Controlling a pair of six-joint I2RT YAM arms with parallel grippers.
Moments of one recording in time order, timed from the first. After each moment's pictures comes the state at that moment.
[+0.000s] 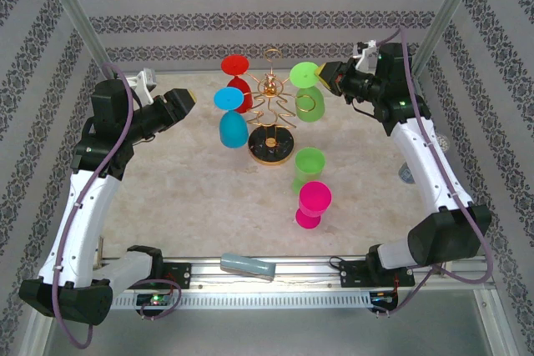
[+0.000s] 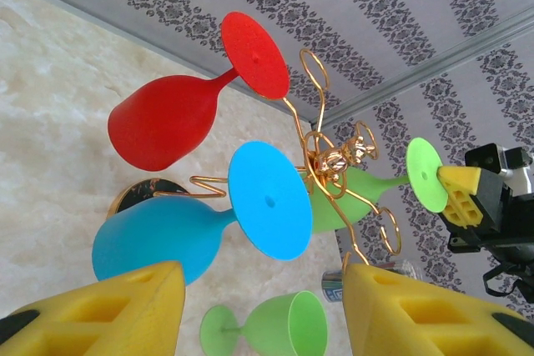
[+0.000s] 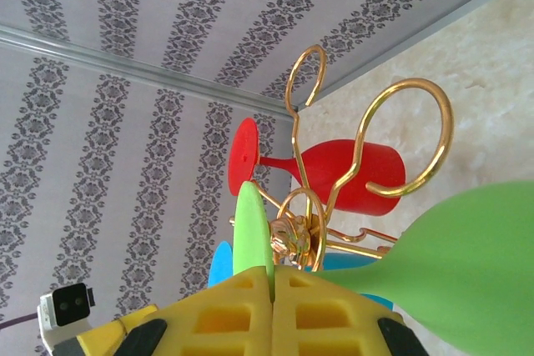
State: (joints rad) left arm -0.09 1.07 1.30 -0.61 0.47 -0.72; right arm 0.13 1.41 1.43 -0.35 -0.71 1.00
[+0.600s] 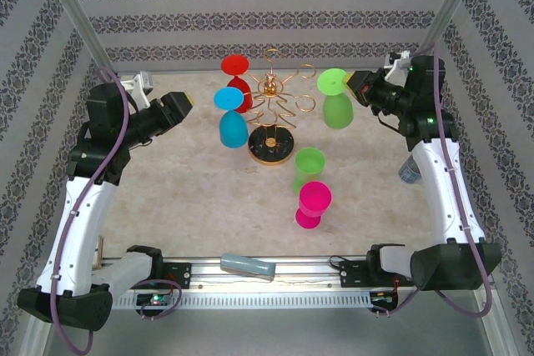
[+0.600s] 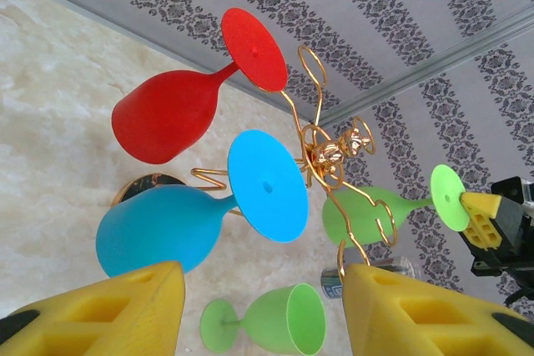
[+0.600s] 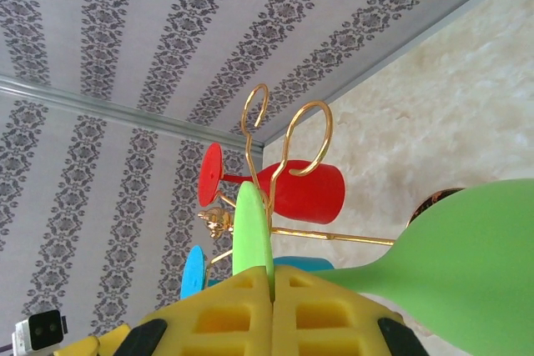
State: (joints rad) left arm -0.09 1.03 1.30 -0.65 0.47 -0.72; right arm -0.01 1.25 1.36 -0.49 -0.70 0.91
